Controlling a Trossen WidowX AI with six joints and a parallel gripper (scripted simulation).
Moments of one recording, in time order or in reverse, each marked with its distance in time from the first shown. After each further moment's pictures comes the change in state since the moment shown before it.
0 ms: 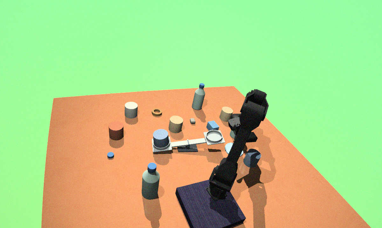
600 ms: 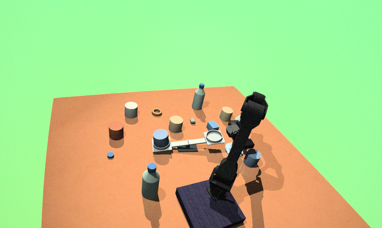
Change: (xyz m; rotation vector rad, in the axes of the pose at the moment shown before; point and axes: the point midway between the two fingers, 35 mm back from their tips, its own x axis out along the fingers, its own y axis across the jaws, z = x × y) arm 0.044 0.000 -0.001 -0.011 0.003 -0.005
